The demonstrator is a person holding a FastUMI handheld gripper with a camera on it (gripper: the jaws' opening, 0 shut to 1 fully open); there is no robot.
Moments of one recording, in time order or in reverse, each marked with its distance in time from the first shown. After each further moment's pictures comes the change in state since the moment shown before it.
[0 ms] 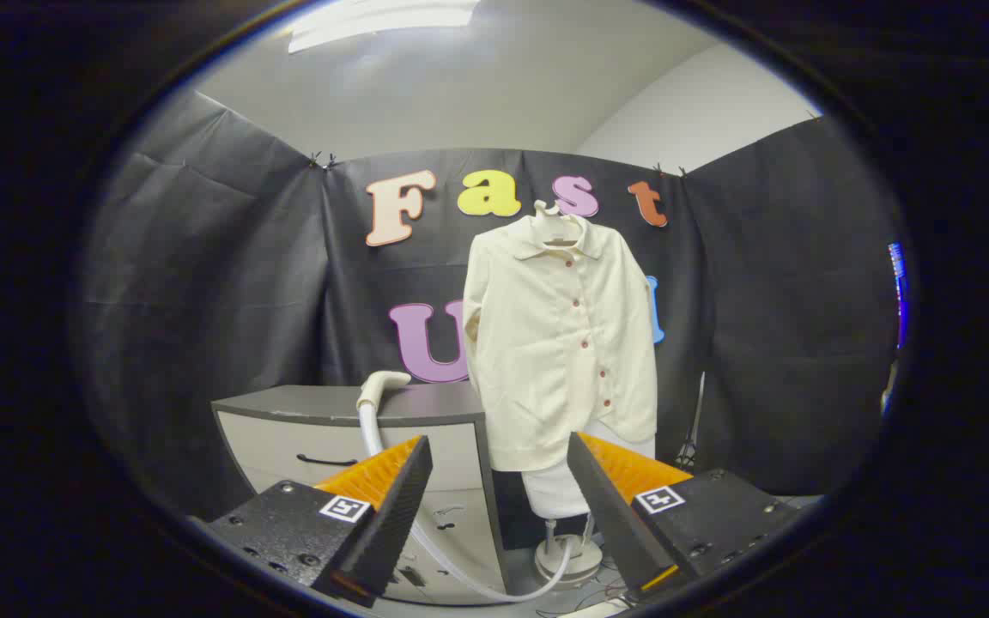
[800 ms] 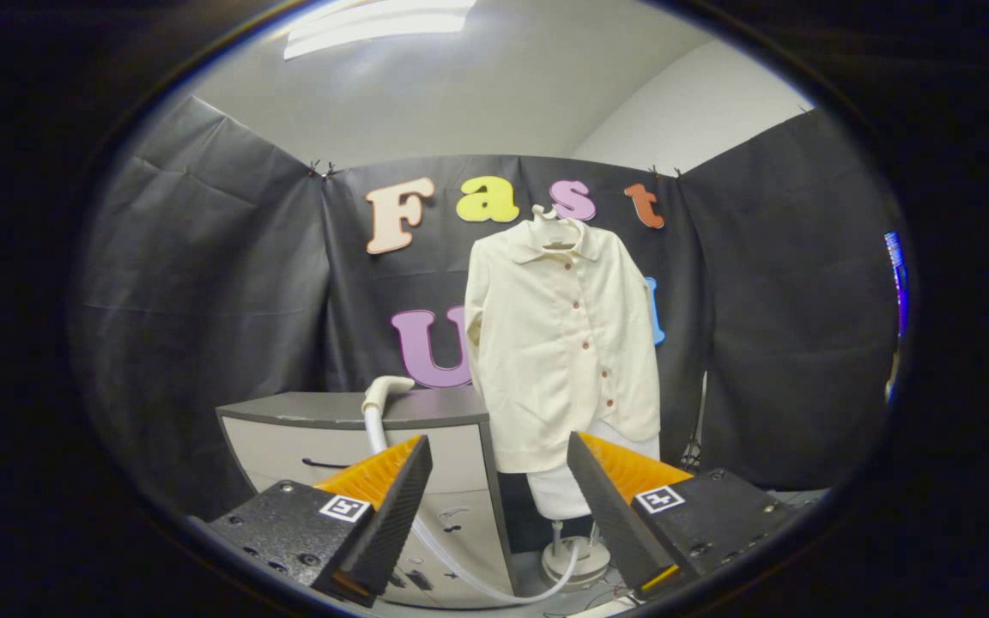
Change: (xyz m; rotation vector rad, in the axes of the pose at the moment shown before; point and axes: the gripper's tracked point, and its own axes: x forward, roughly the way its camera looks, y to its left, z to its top) arm -0.005 0.004 -0.004 0.019 -0.022 0.002
